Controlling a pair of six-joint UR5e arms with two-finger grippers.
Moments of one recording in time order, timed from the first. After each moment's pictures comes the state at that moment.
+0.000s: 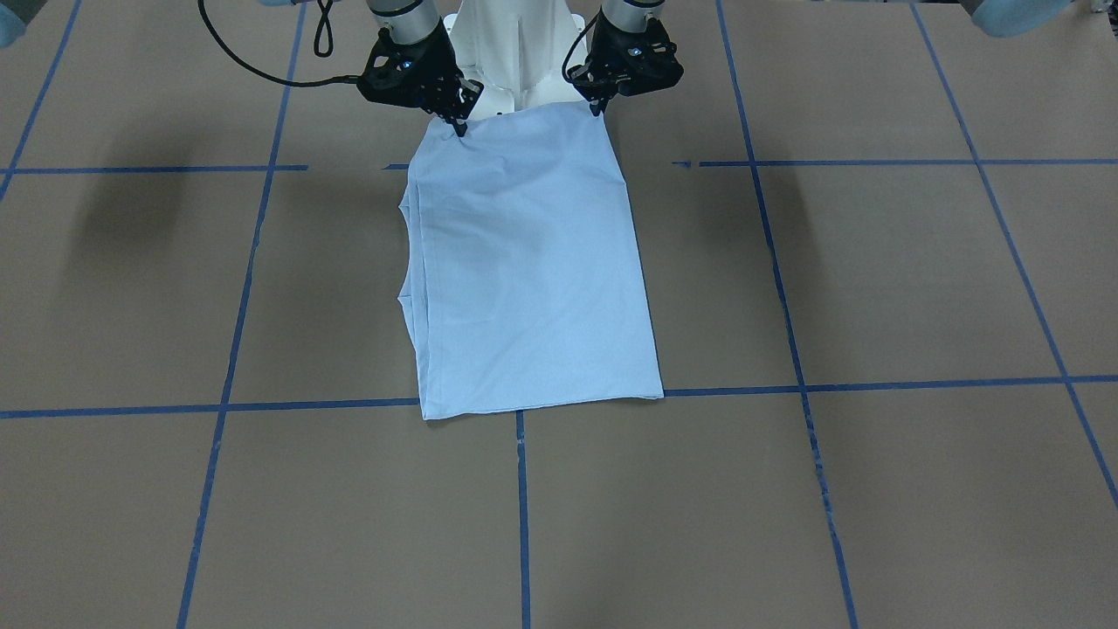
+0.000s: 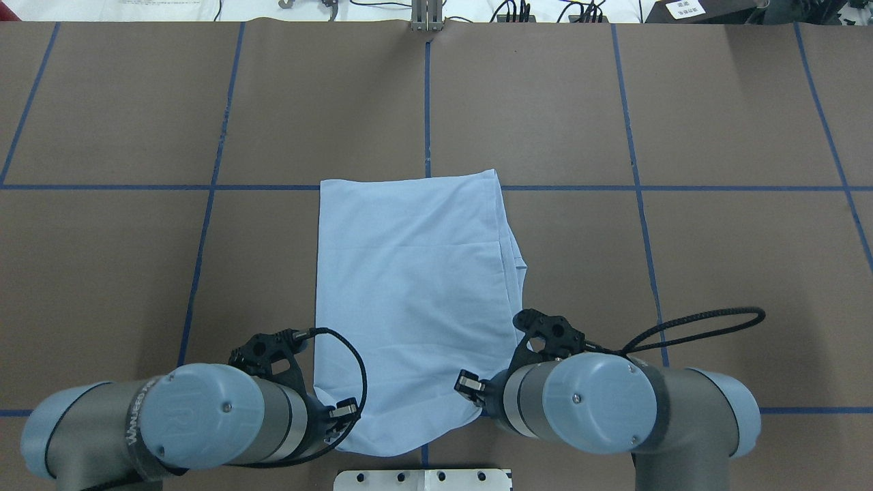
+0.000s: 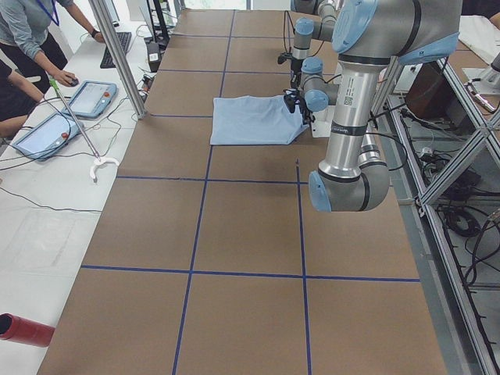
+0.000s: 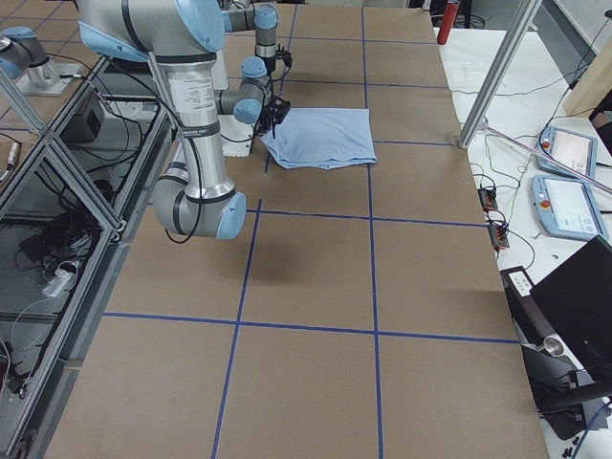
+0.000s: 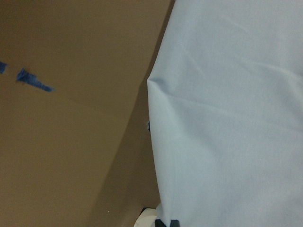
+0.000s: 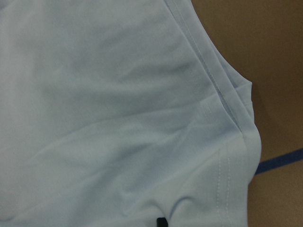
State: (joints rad) left arm -0.18 -1.93 -2.13 -1.58 -1.74 -1.81; right arm 0.19 -1.19 2.06 -1.46 1.66 1.89
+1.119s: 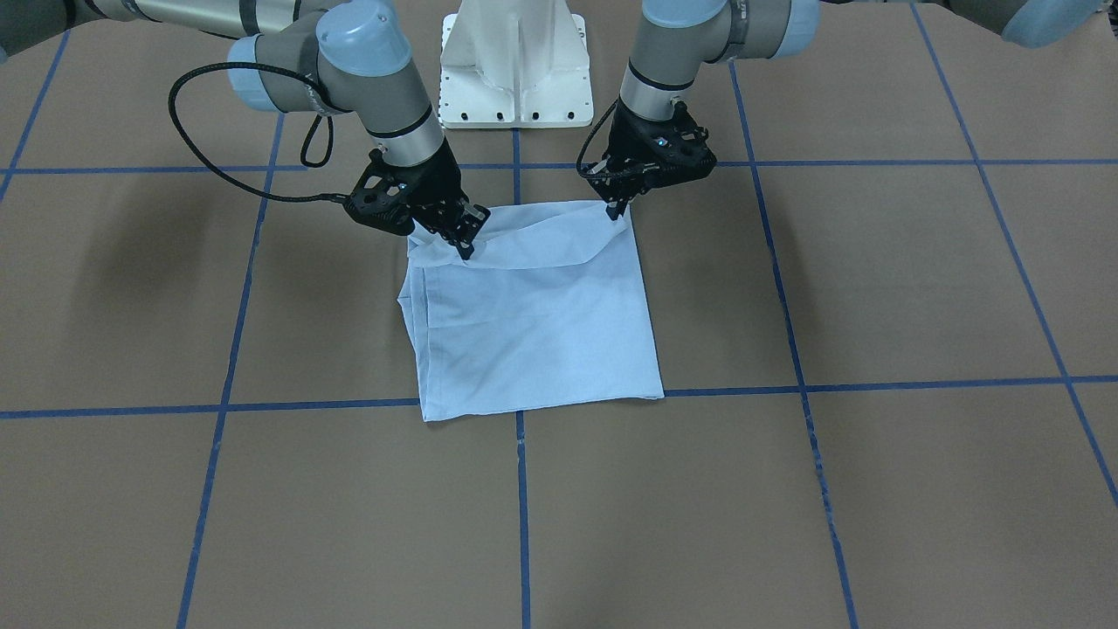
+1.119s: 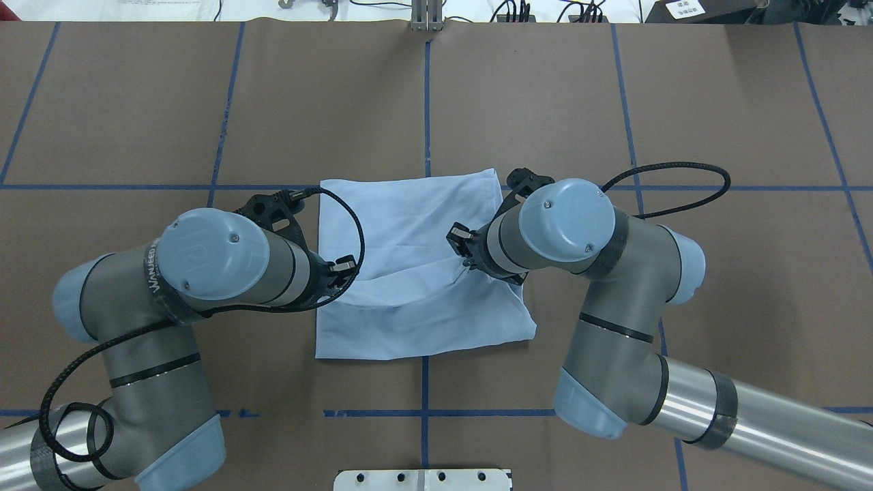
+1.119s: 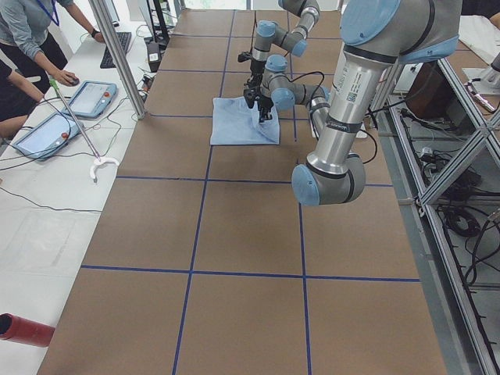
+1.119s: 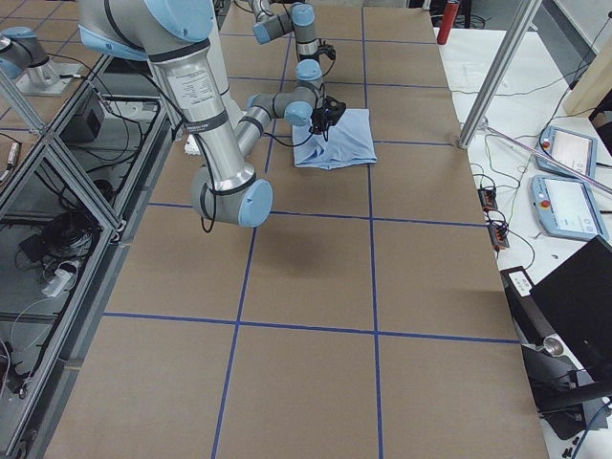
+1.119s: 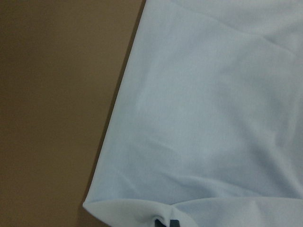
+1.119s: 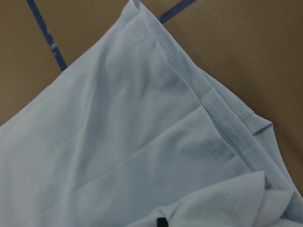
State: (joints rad) left arm -0.45 -2.04 -1.95 -1.67 -1.75 -1.66; right arm 0.49 -1.02 1.77 -1.32 1.78 1.82
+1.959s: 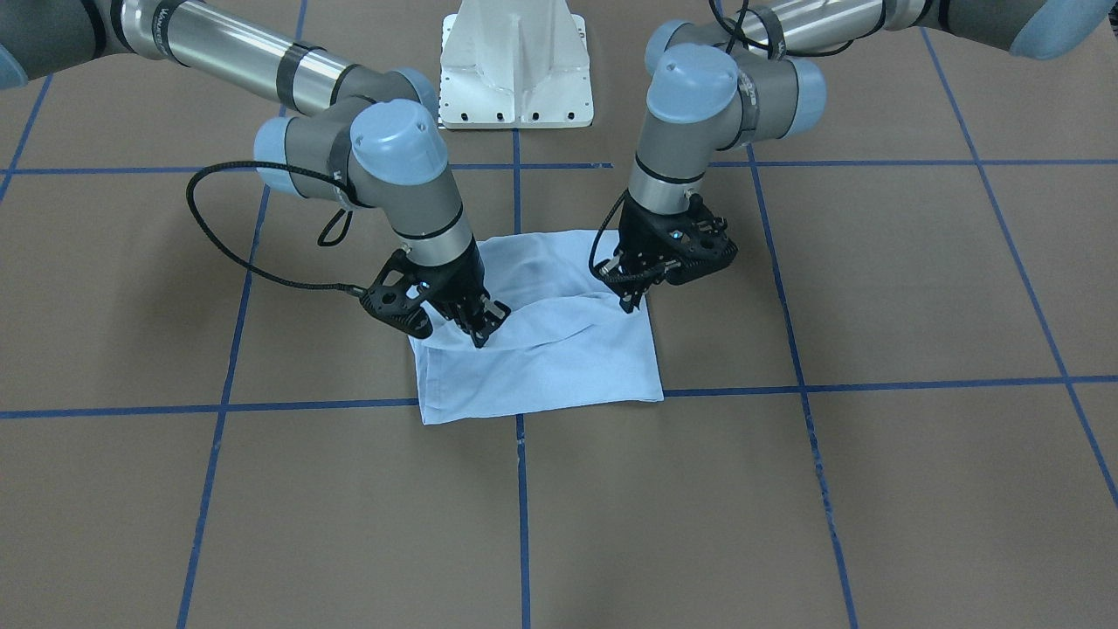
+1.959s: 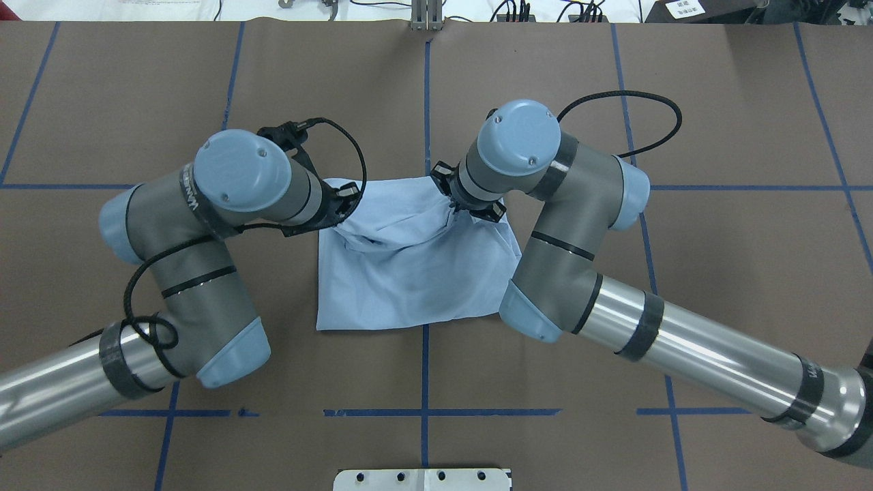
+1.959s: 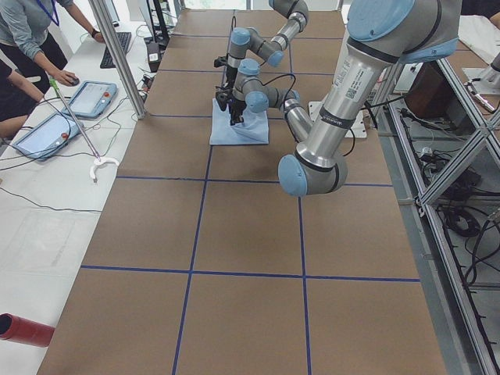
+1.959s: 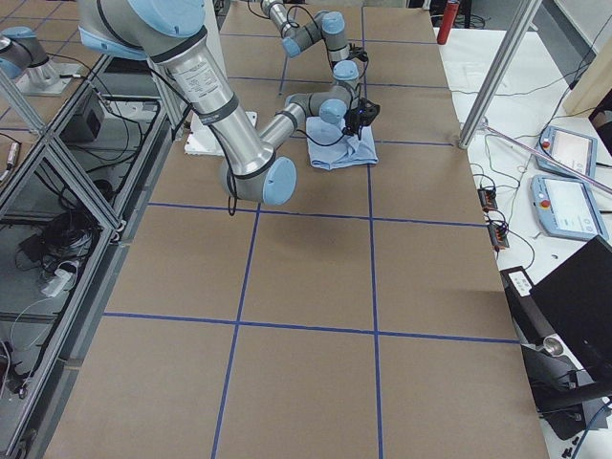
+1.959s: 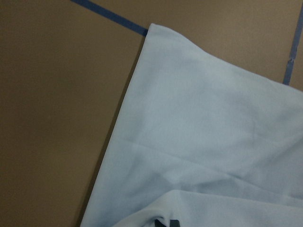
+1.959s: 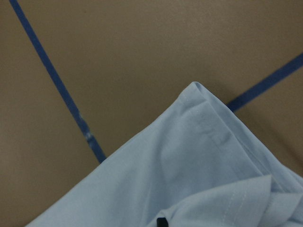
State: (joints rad) left arm -0.63 -2.19 -1.60 -1.82 -1.75 -1.64; right arm 0.63 -0.80 1.36 -1.21 1.84 1.79
